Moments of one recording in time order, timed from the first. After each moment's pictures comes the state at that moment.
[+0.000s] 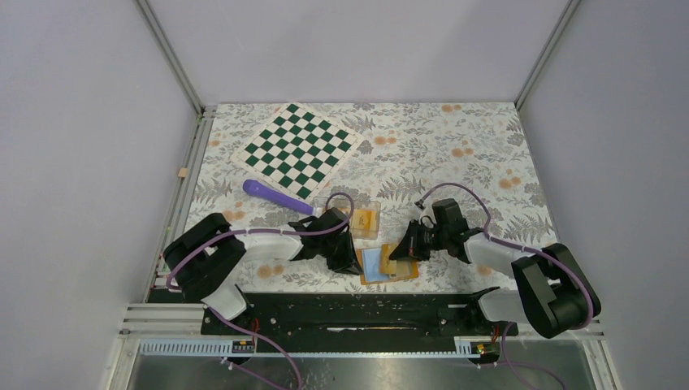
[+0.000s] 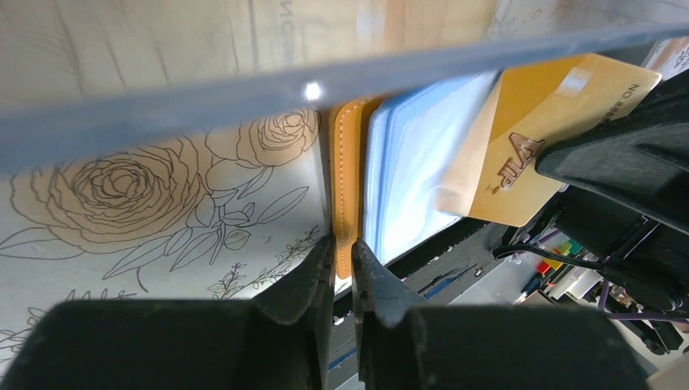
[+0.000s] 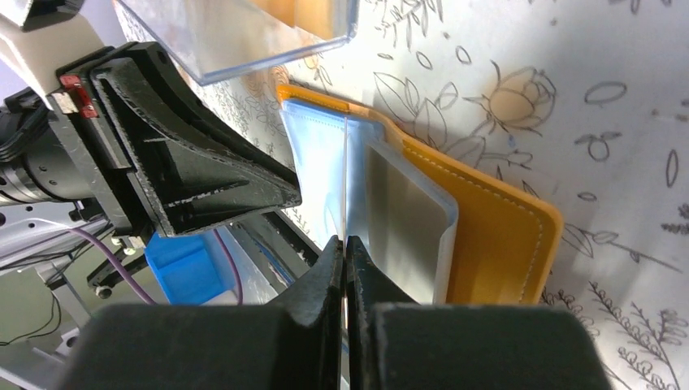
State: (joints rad) left arm -0.91 1.58 0.67 -0.08 0.31 -1.08; right arm 0.39 1.30 0.37 0.03 -0.70 0.71
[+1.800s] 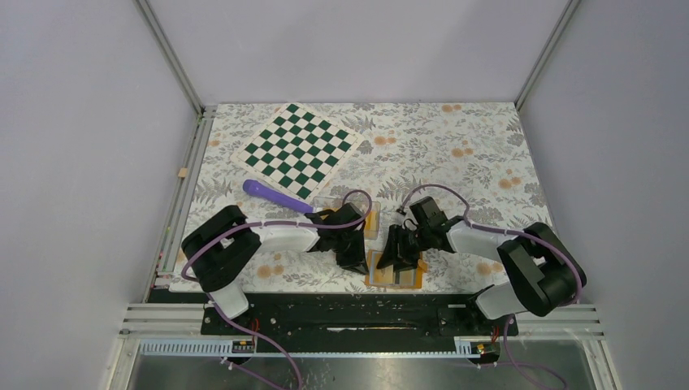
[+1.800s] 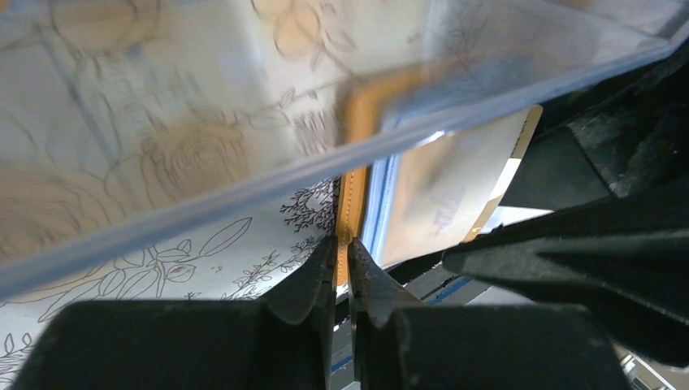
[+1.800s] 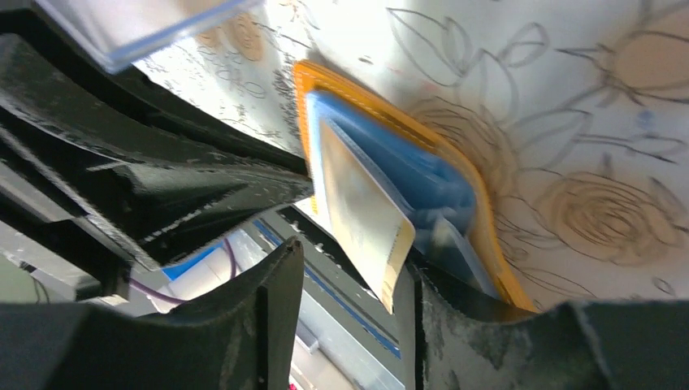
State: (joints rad) left arm -0.95 1.69 0.85 -0.23 0.31 -0.97; right arm 0.54 1.44 0.52 -0.22 -0.65 0.71
